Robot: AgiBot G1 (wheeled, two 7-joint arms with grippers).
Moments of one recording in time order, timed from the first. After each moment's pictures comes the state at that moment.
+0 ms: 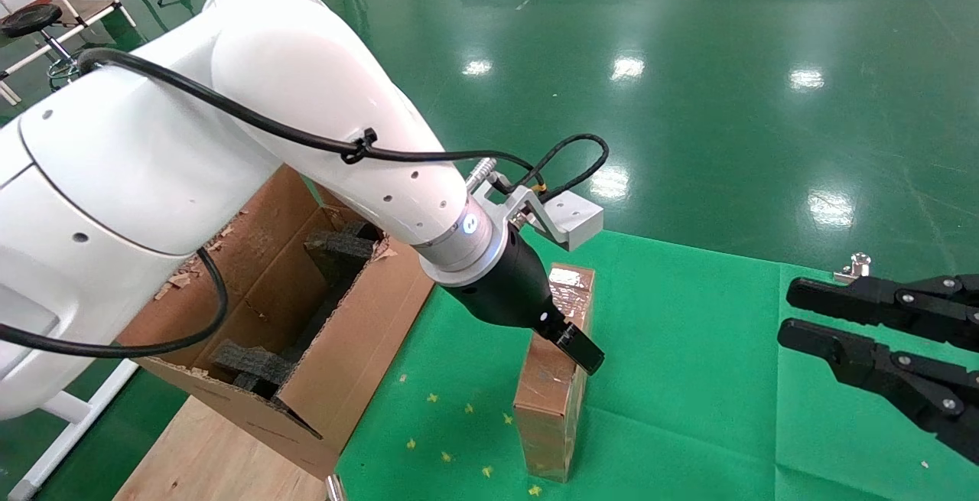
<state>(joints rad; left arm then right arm) -1.81 1.13 1.12 -1.30 1.80 1.52 -1.78 1.08 -0.57 -0.35 1.24 -0.67 -1.45 0.14</state>
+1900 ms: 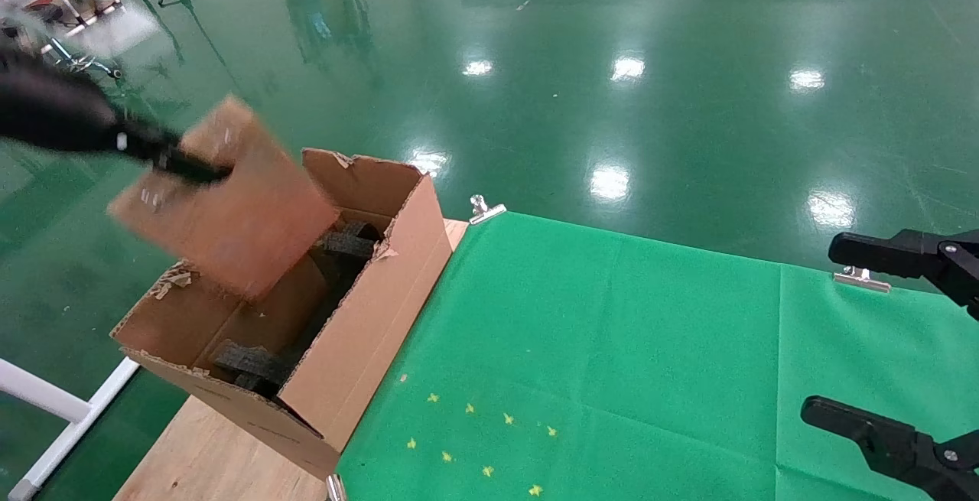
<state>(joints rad) -2.17 0.63 1.00 -0.64 1.79 1.53 -0.80 1.08 -0.57 -0.35 1.24 -0.67 -1.45 0.14</state>
